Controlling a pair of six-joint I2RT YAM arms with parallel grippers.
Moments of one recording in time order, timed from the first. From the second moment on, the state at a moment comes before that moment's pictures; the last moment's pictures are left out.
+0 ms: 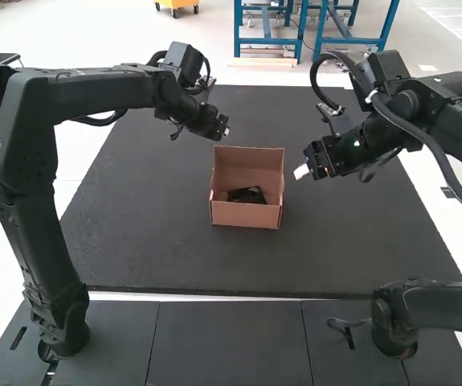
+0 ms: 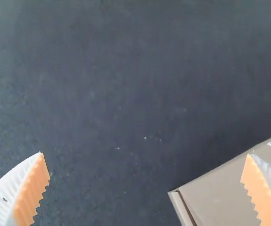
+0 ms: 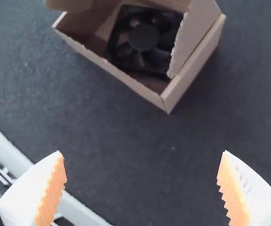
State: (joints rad) left arm -0.46 1.74 1.46 -0.50 -0.04 0.03; right arm 0.39 1.03 1.08 -1.03 -0.24 -0.09
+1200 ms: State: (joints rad) left arm -0.48 1.74 1.29 -0.67 0.04 0.02; right arm 0.39 0.99 1.07 -1.00 -0.24 -0.09
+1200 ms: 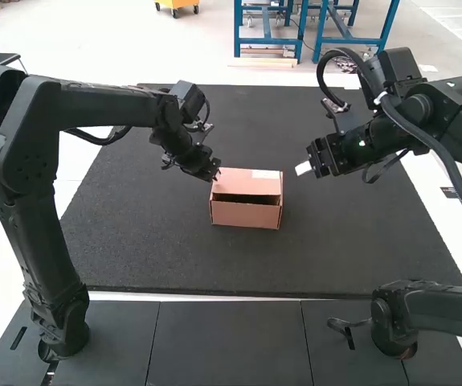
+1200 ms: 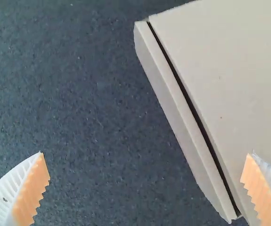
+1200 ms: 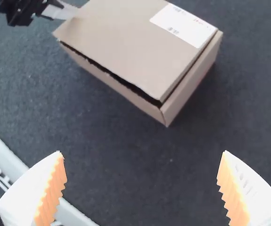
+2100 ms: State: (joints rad) left arm -0.48 1.63 1.21 -0.61 0.05 0.00; right arm 0.39 0.99 1.05 -1.00 -0.24 -0.09
